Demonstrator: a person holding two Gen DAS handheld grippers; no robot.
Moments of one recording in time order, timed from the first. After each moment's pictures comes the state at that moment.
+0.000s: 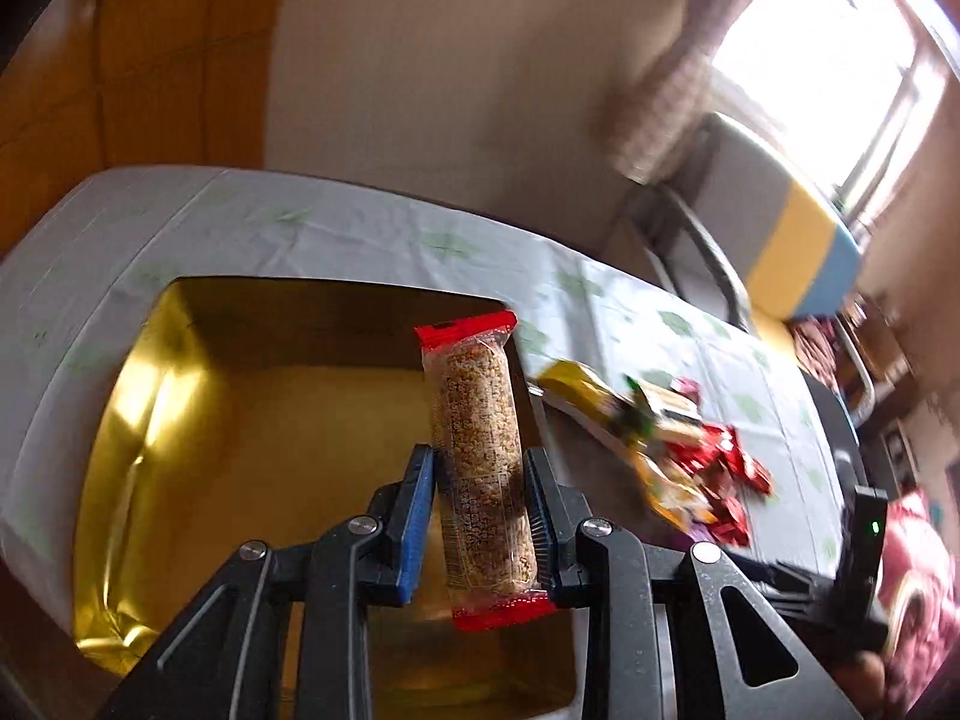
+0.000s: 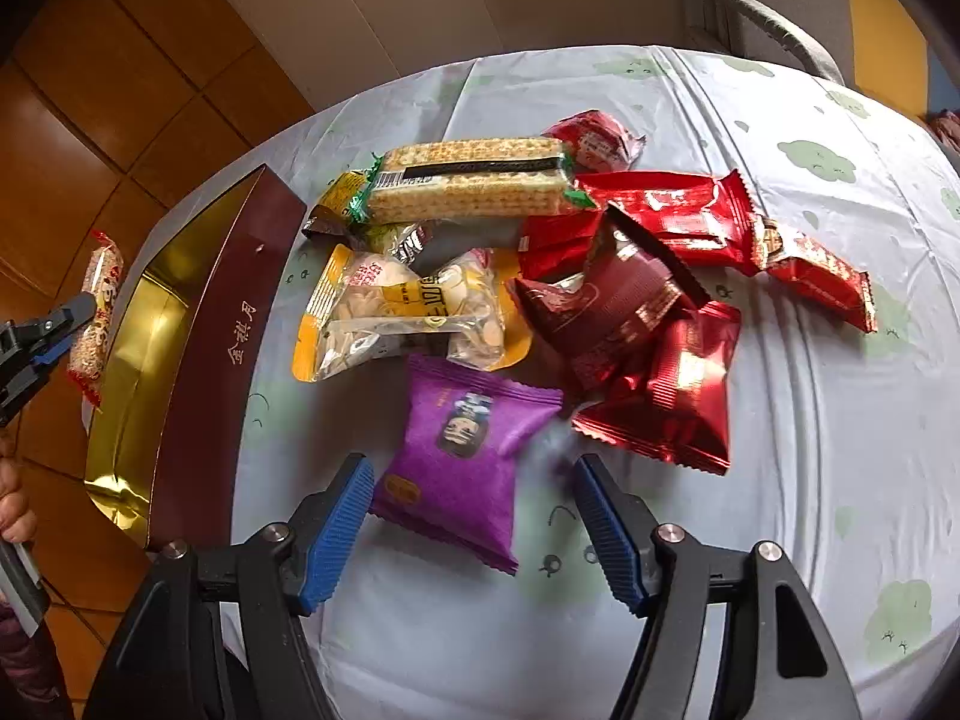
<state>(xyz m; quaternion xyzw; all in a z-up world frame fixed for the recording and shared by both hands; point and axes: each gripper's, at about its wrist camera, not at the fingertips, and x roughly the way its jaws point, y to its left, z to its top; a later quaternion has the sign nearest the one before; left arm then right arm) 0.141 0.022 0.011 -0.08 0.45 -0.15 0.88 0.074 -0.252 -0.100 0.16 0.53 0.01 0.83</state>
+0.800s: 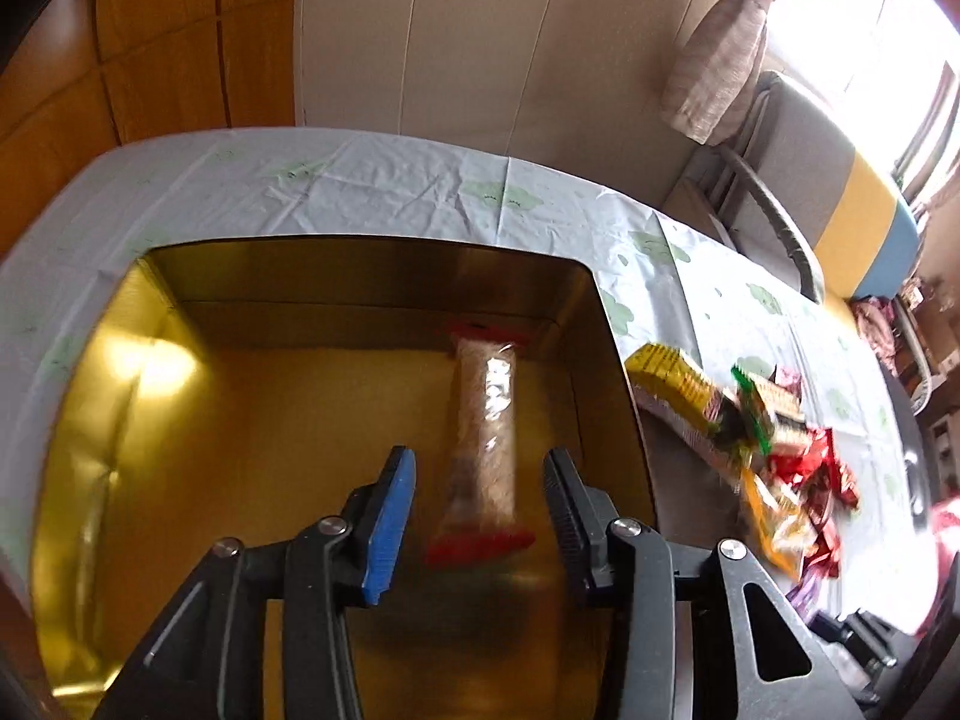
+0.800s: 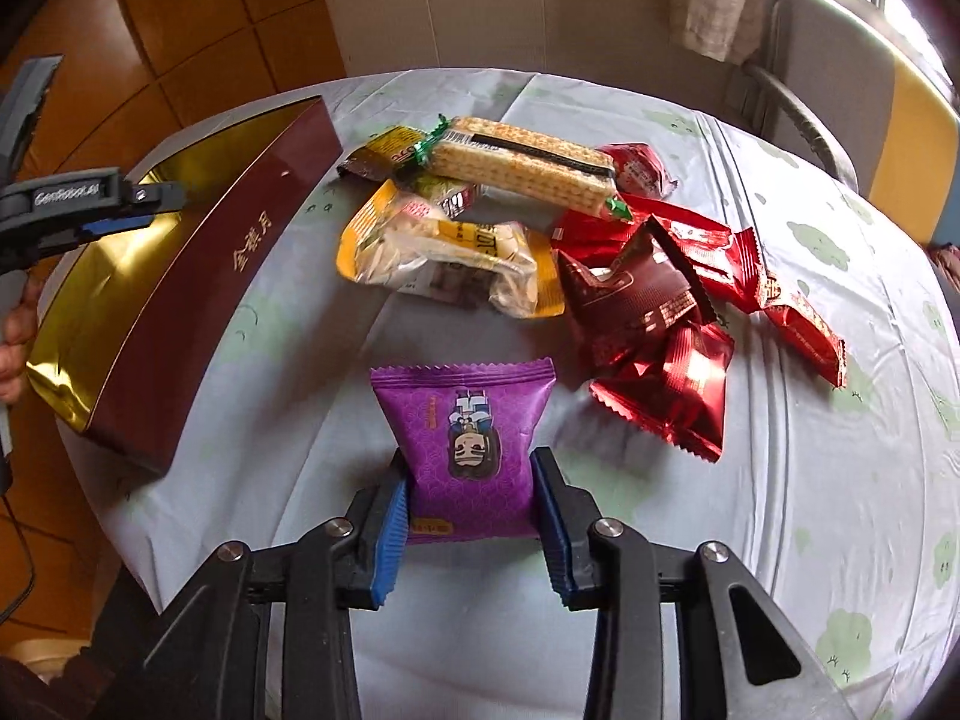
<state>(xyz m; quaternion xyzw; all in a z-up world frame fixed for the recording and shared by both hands) 0.171 -0.008 -0.040 -0.03 0.48 -0.10 0.87 0.049 -0.224 -0.105 0.02 0.51 0.02 0.86</state>
